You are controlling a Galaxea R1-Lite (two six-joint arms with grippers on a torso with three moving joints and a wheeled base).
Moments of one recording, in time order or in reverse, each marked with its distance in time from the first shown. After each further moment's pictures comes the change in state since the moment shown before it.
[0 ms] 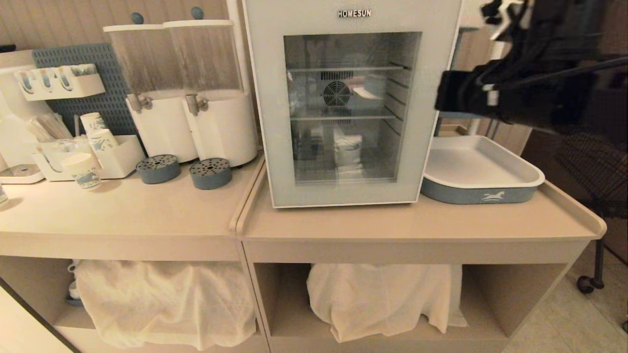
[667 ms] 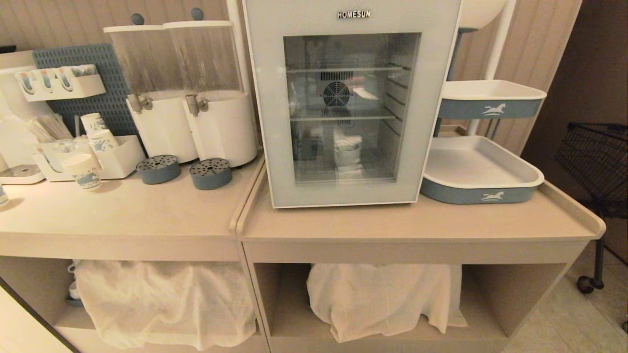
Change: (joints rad) left arm 0.000 0.000 0.000 -0.001 0.000 0.000; right arm -0.429 -0.859 0.453 0.278 0.080 0.245
